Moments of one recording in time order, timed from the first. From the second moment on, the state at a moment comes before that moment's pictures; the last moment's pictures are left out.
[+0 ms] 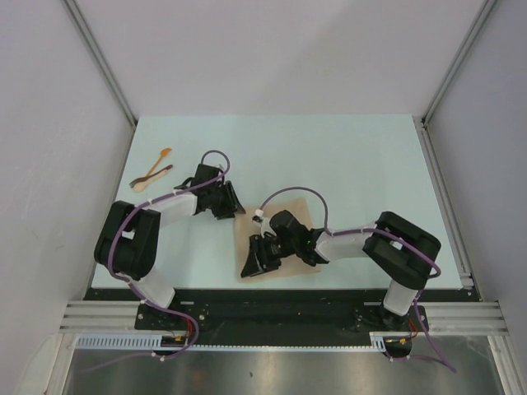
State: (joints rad) left arm -0.32 1.66 0.88 -0.20 0.26 -0.65; right arm 1.01 1.75 0.78 0.35 -0.55 0.88
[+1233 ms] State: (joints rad) left arm -0.33 1.42 0.92 -0.28 0.16 -0.63; right arm 0.45 1.30 0.59 0.00 -0.38 0.75
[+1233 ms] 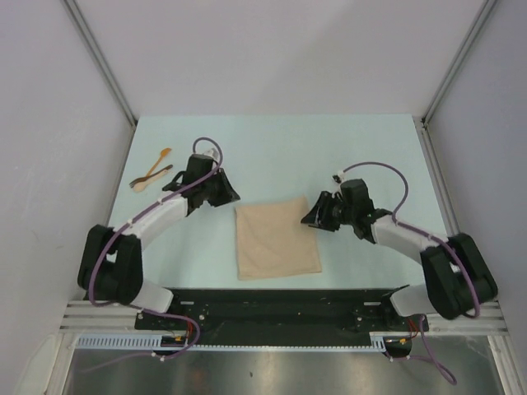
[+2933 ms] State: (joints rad) left arm -0.59 1.18 0.74 -0.22 0.25 -0.72; right arm 0.35 1.04 0.27 0.04 -0.49 0.71
